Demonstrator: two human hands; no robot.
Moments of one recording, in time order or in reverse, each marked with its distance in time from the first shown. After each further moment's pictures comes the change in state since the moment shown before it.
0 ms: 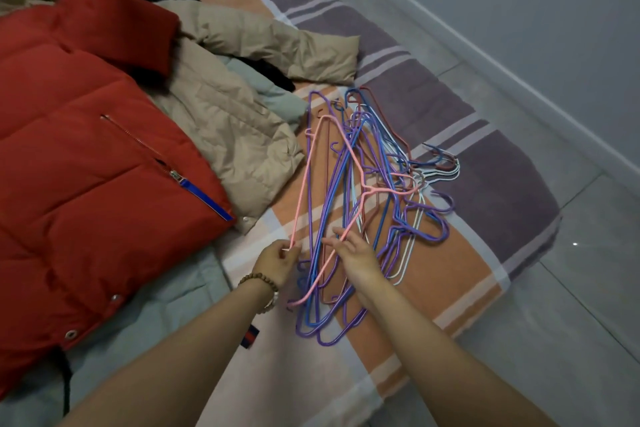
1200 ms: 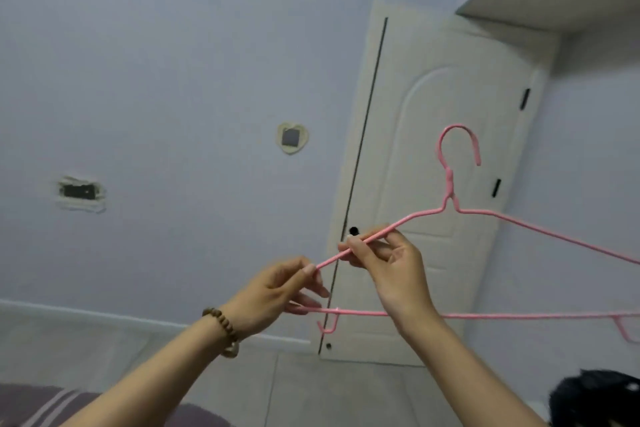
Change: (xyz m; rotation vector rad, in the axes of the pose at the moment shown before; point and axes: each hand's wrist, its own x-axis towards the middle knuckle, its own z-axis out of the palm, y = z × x) left_hand -0.552 0.440 -0.038 0.052 -1.140 1.284; right_hand -0.645 -0.352 -0.237 0.086 0.983 -1.156
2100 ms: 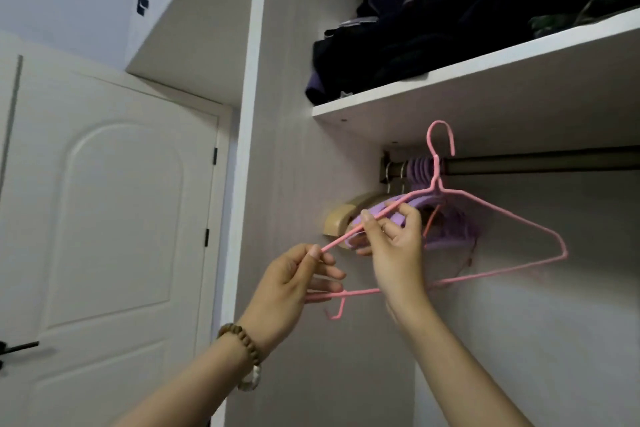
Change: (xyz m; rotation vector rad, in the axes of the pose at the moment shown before) left_hand 0.094 0.278 0.541 -0.453 -0.462 0.458; right_hand -0.090 -0.255 -0.517 -0.377 0.786 -0.477
